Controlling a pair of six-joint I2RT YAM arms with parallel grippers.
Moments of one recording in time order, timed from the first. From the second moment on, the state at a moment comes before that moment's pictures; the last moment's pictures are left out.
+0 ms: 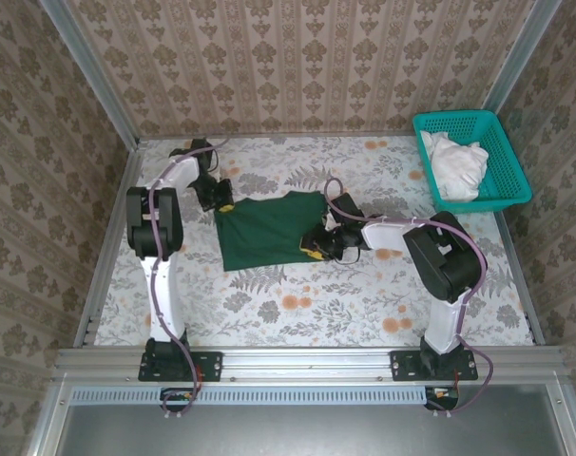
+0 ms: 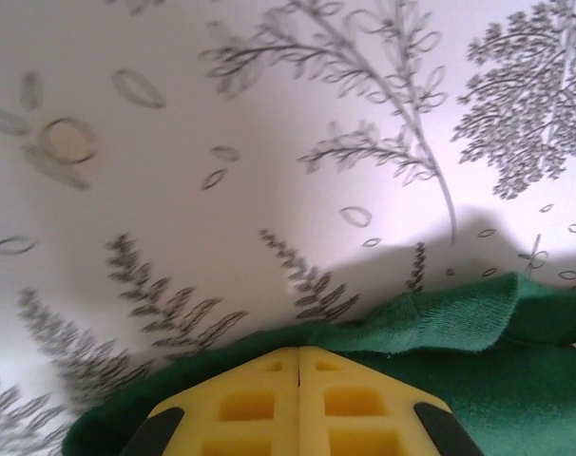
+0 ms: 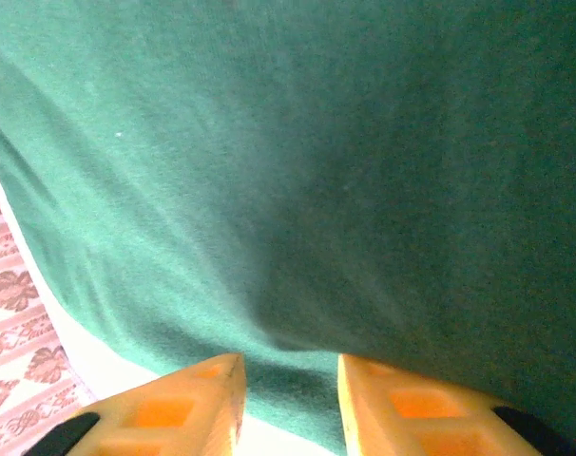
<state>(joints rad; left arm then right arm) -0.12 2.26 1.80 -0.98 0.34 -0.36 0.49 1.88 0.99 -0.09 -0.52 0.93</state>
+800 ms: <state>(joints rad) -0.14 2.00 1.42 -0.90 0.38 -0.32 0.45 1.73 0.99 -0.19 -0.49 0.99</state>
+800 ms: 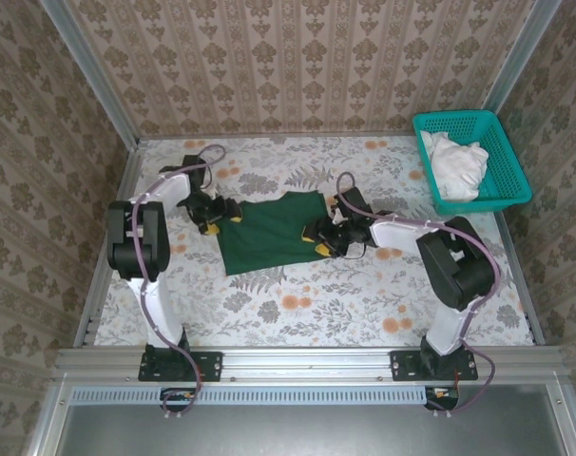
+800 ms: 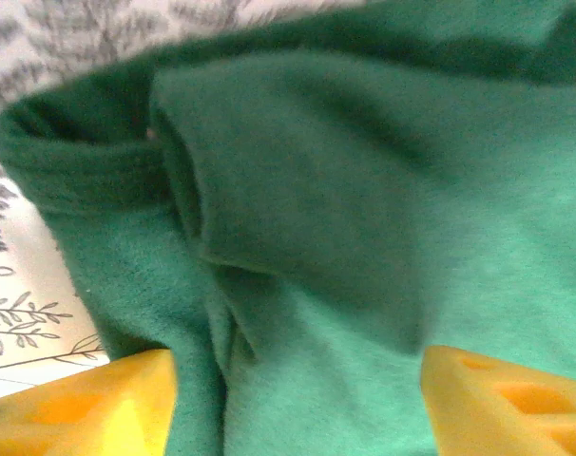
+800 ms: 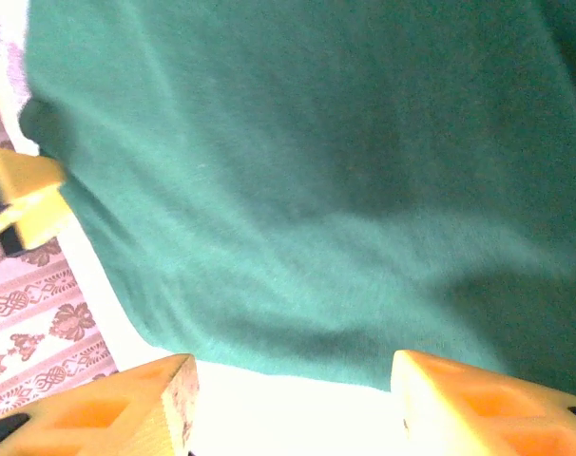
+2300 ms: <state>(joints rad) 0.24 2.72 2.61 -0.89 -0.03 -0.30 0.43 1.15 1.11 -0.93 -0.08 0.91</state>
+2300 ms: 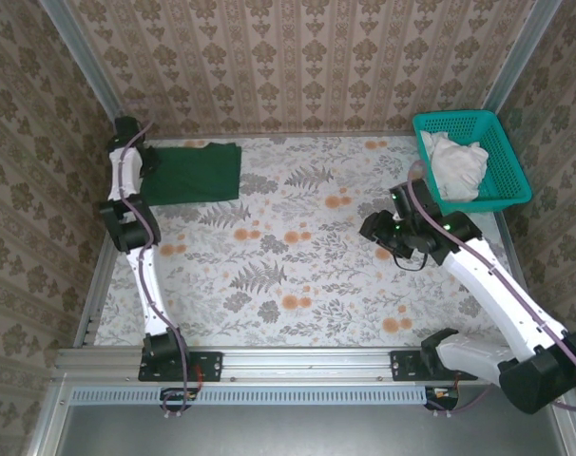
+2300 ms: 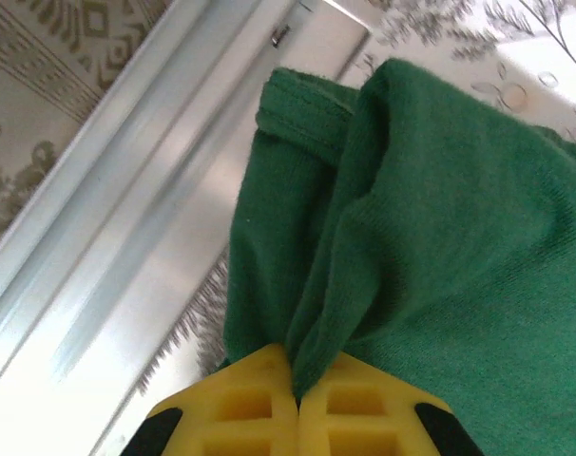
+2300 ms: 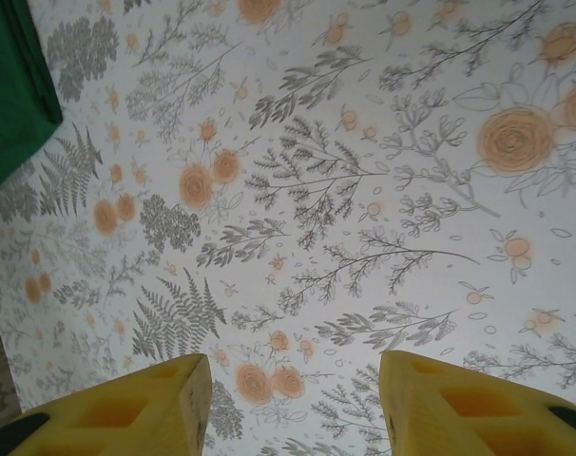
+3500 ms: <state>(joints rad) -0.10 1.32 0.92 -0.25 -0.11 -0.42 0.32 0.80 0.65 -0.60 0.61 0.56</state>
